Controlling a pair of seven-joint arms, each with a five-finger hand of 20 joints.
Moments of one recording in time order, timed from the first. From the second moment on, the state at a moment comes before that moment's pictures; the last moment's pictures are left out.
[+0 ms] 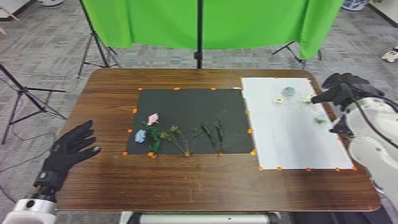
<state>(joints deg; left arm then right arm) 132.8 -63.4 -106.8 -116.9 74.2 2.4 11.7 -89.9 -36.5 81.4 -109.2 -126.7 -13.6 34.3</state>
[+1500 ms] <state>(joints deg) 132.9 -63.8 -106.8 -116.9 74.1 2.2 10.8 -90.3 -39.5 73.0 -101.0 -120.1 7.6 33.9</state>
